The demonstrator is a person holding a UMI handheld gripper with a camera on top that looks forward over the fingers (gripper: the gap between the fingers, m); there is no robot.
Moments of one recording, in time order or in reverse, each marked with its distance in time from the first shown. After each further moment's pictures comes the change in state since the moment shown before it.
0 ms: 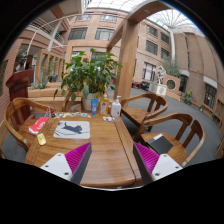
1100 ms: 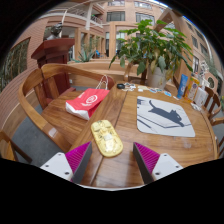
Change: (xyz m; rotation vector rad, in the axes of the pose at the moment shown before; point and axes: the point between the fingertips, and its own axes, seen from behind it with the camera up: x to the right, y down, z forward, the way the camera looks) arm -0.435 0.115 0.186 -0.214 -0.447 -0.160
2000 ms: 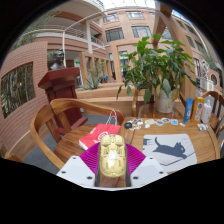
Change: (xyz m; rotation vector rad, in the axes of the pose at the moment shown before) arm -0.010 -0.152 -0.030 0.249 -0.148 0.099
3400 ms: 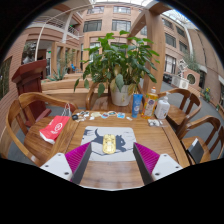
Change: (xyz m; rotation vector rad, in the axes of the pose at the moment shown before) arm 0.197 0.003 -0.104 -0.105 0.376 -0.009
